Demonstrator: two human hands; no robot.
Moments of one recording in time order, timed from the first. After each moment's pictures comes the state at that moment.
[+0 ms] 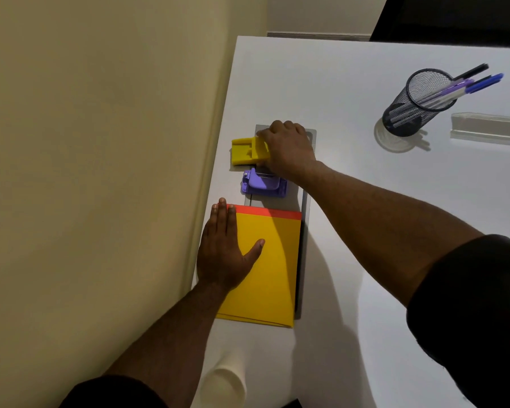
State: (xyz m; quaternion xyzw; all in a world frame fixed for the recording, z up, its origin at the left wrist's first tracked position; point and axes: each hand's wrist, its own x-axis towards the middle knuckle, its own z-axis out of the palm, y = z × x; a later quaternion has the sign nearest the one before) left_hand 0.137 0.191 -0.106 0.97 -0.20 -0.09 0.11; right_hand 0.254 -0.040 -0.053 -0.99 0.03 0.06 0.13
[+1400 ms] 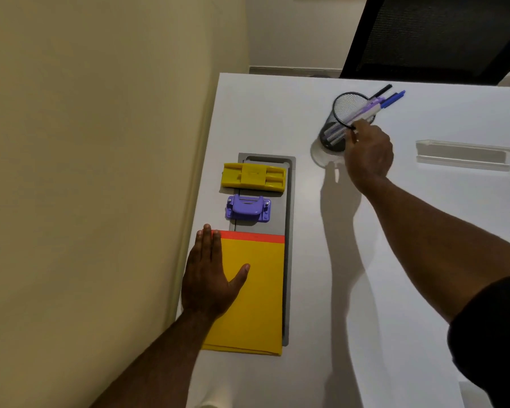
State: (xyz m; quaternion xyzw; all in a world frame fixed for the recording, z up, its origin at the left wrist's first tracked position) left_hand 0.137 0.193 -0.107 0.97 -0.20 -0.09 0.12; right_hand 0.201 -0.179 -0.028 -0.91 0.33 -0.21 0.15
